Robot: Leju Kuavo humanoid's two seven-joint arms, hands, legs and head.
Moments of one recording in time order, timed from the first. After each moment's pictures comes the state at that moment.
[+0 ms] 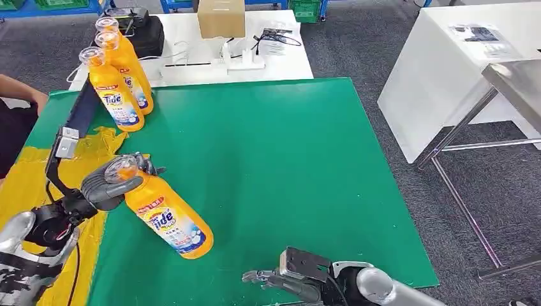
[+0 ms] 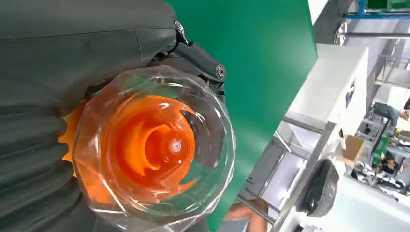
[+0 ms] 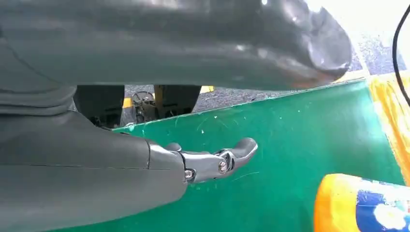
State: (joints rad) left arm -0.40 0.39 -0.30 -1.37 0.85 -0.52 0.27; right arm -0.23 -0.52 0.97 -1.49 -0.41 0.47 0.05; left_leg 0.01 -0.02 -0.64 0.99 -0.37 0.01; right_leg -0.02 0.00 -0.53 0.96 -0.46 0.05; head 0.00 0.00
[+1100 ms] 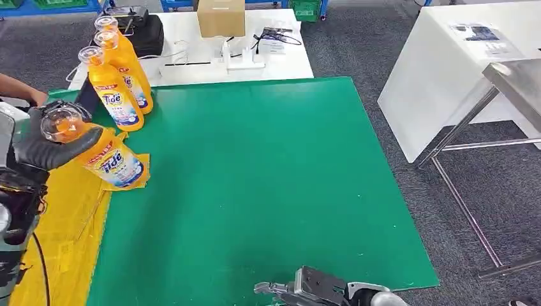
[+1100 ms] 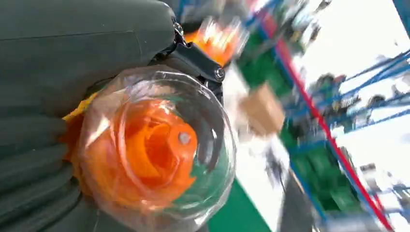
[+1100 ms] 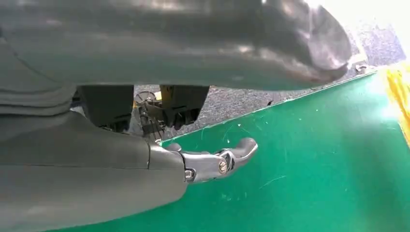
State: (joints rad) left arm -0.43 0.37 -0.12 -1.58 -0.01 -0.09 0.01; right arm -0.04 -0.57 0.86 -1.58 -0.30 0.43 0.00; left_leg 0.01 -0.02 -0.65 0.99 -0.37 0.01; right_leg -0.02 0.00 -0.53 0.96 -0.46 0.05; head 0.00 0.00
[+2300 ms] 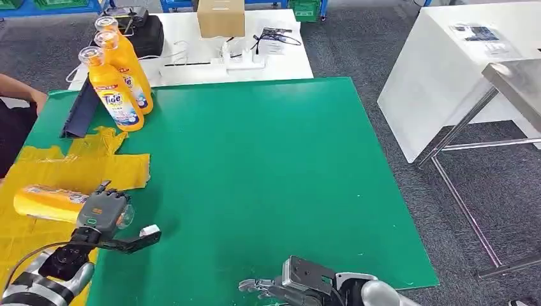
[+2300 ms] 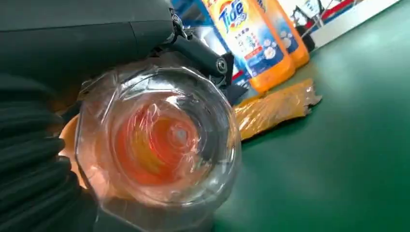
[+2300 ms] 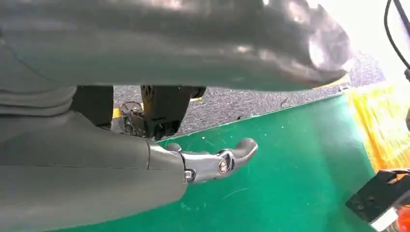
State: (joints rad) left arm -0.35 0.40 -0.49 -0.98 -1.38 0.10 0.04; right arm -0.13 -0.52 0.90 -1.59 -0.39 0.46 0.08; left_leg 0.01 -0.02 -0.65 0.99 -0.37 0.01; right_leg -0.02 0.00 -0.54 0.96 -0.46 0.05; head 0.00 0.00
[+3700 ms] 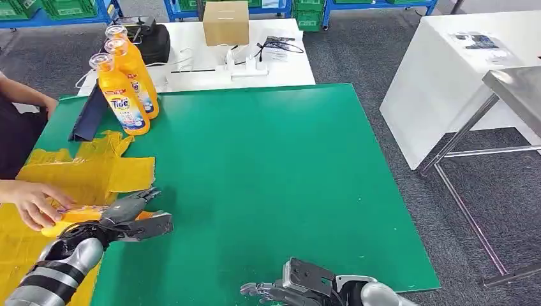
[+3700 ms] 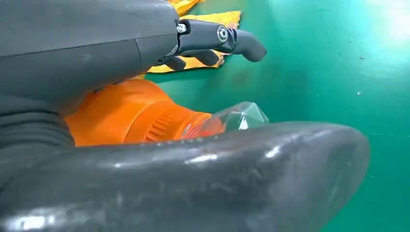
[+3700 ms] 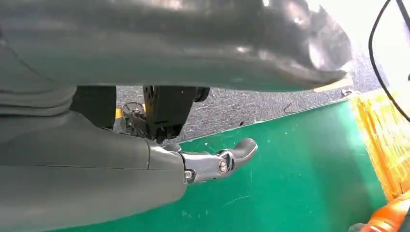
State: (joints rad) left arm -0.39 0.31 -0.45 -0.95 -0.84 -0.34 -0.14; right arm -0.13 -0.53 0.92 -1.57 -0.41 0.46 0.07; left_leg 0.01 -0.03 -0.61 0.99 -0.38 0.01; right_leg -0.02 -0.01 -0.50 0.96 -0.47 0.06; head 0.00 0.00
